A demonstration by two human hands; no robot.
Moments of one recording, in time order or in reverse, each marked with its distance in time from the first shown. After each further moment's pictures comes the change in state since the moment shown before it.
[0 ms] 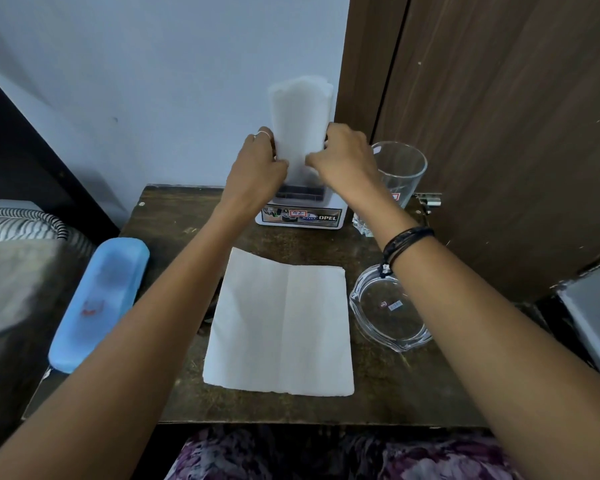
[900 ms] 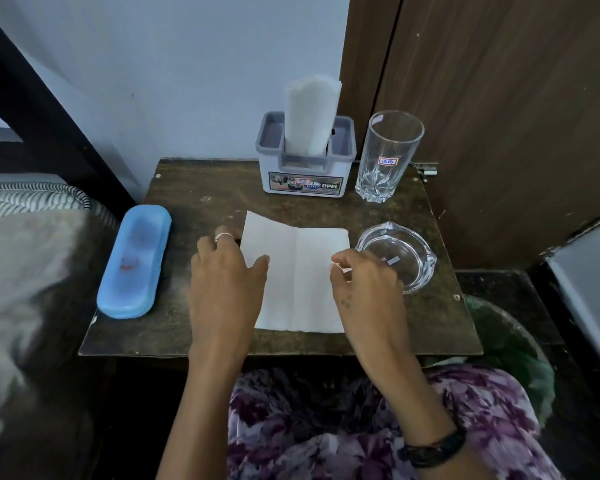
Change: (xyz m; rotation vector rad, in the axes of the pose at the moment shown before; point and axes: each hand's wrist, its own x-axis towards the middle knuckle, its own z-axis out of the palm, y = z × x) left_hand -0.186 -0.005 -0.033 0.255 0.049 -0.361; right_hand -0.203 0.019 0.018 -0.036 0.037 0.096
